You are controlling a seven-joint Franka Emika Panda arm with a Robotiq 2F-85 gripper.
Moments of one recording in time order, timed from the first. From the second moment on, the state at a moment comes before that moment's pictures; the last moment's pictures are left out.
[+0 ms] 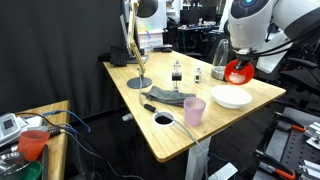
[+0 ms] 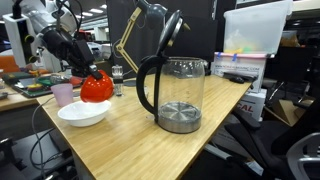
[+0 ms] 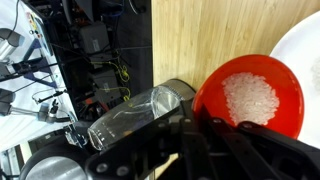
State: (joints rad) arm 0.04 -0.24 0.19 -2.77 -1.08 2.10 1.07
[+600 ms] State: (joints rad) arm 0.07 -0.24 0.19 -2.77 -1.08 2.08 1.07
